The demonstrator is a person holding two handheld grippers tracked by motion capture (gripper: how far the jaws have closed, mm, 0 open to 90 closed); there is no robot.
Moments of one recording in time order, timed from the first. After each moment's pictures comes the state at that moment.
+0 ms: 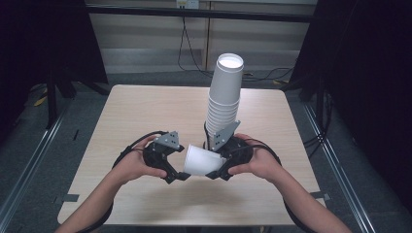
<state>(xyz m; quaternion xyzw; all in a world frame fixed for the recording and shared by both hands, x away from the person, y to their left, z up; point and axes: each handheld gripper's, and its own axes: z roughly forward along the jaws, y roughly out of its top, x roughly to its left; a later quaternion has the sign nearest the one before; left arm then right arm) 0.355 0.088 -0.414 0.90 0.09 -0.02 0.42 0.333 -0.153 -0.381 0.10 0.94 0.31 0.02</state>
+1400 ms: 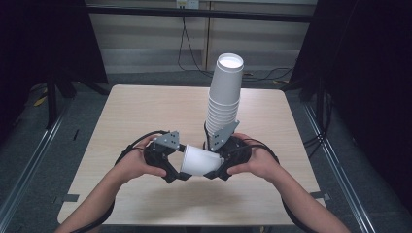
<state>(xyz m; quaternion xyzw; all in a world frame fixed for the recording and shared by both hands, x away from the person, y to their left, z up) 0.357 0.087 -0.414 0.89 0.05 -0.03 0.44 0.334 -0.149 -0.380 0.08 0.94 0.33 0.01</state>
